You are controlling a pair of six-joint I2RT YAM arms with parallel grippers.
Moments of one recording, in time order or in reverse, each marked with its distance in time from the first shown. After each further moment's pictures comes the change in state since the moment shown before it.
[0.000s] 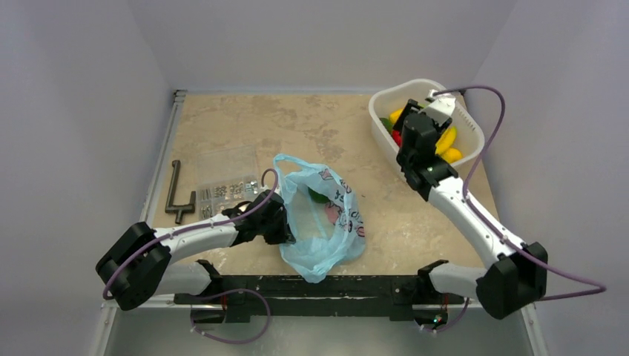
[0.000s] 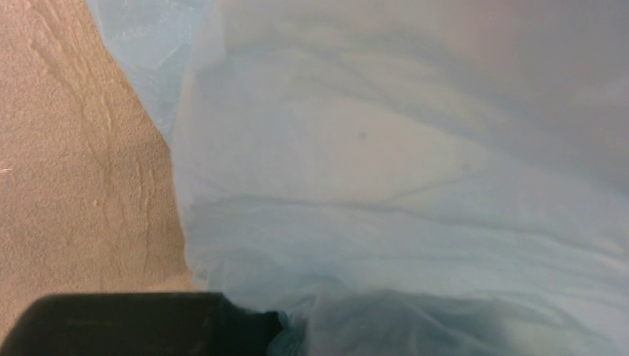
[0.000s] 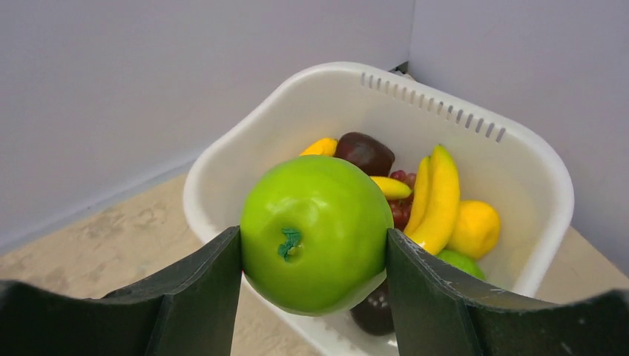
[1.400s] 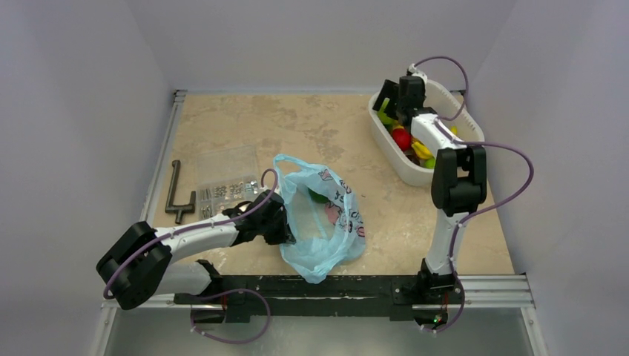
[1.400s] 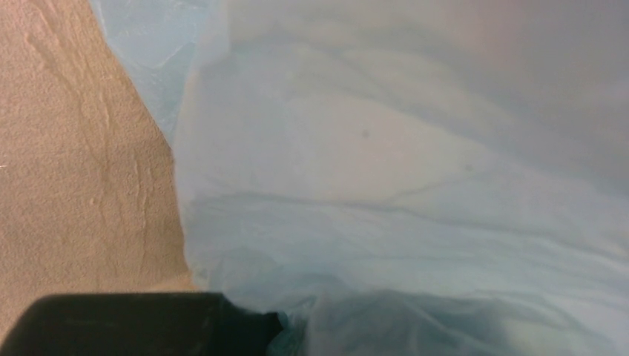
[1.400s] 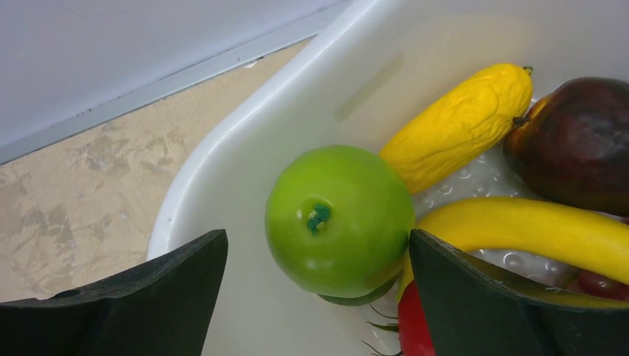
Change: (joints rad) left arm 0.000 0.006 0.000 0.001 0.005 -0.018; right arm -0.337 0.871 0.620 -0.151 -0.720 0.158
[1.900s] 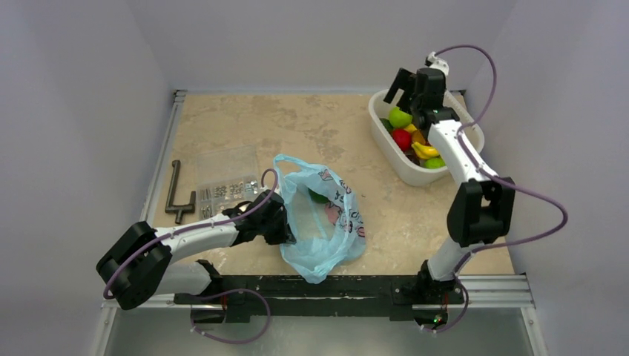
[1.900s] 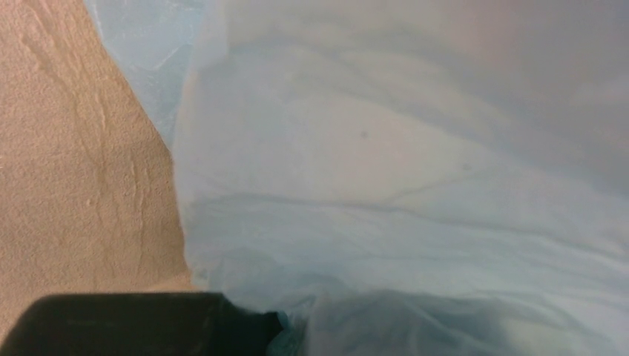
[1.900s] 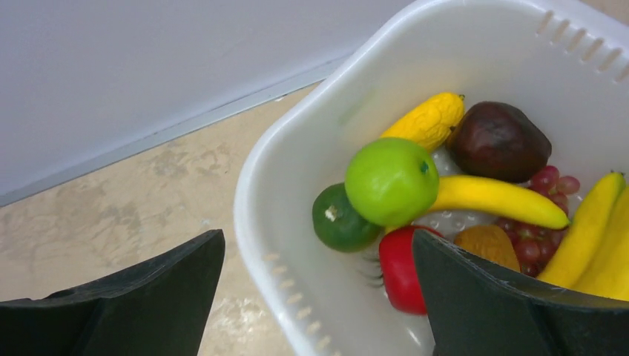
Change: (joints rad) left arm 0.000 0.001 0.000 0.002 0.004 0.000; right arm 0.003 -0.260 -0.040 -0.131 0.056 -0.018
